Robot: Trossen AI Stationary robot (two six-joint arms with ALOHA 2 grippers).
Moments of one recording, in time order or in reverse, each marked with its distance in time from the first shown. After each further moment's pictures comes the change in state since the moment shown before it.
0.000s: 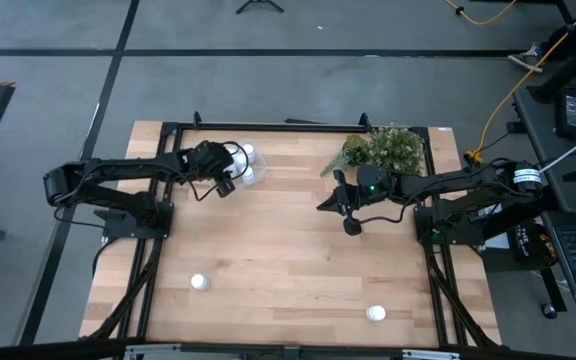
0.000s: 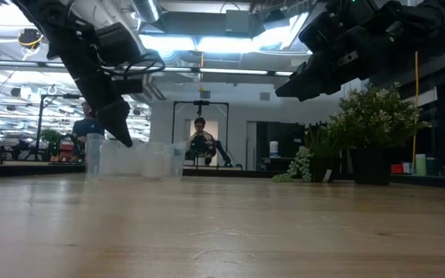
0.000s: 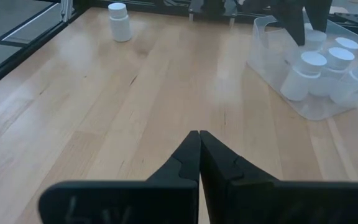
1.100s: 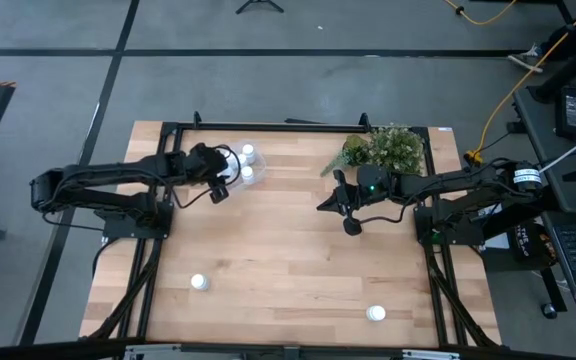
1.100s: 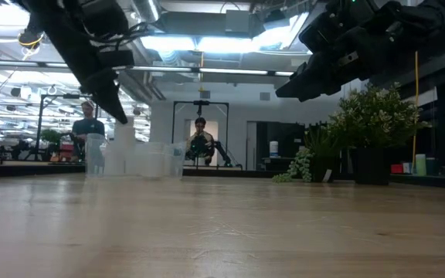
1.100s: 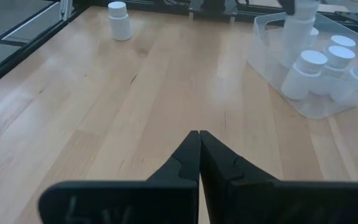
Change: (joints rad) left arm -0.114 -0.179 0.066 -0.203 -0.002 -0.050; right arm 0.000 0.000 0.000 -0.004 0.000 0.000
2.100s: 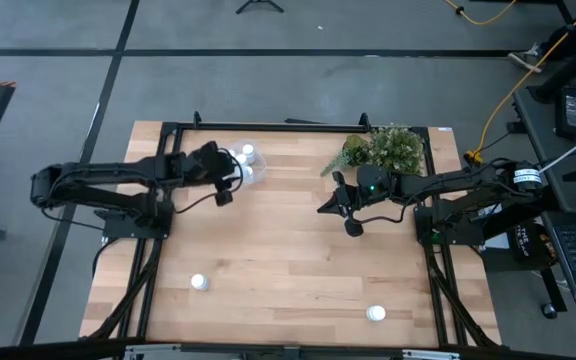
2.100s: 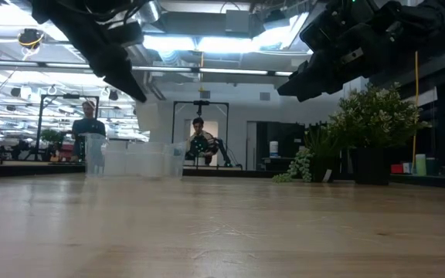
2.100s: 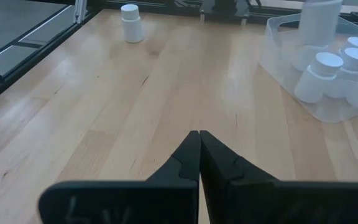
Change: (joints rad) left arm -0.112 -0.001 0.051 0.114 0.007 0.117; right arm 0.000 0.000 0.000 0.000 -0.045 0.004
